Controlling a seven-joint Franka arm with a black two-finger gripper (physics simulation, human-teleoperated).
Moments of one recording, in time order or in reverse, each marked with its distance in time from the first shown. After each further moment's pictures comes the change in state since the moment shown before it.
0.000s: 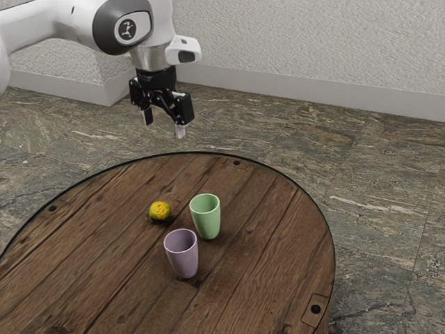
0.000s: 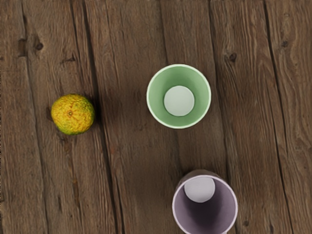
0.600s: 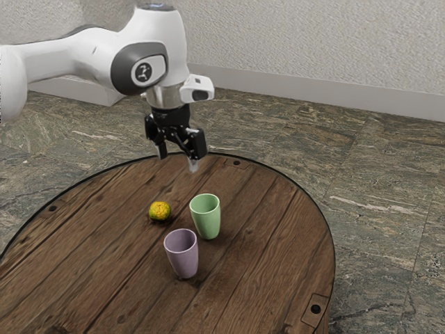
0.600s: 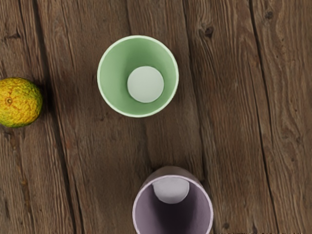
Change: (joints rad) arm -0.005 0.000 -0.026 -0.208 -0.056 0.164 -0.017
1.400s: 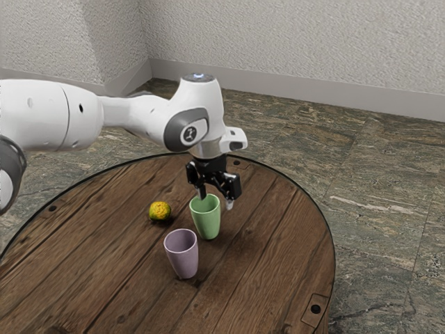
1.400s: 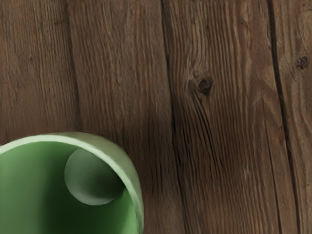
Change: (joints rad) arm 0.034 0.356 -0.044 0.079 0.015 0.289 -0.050
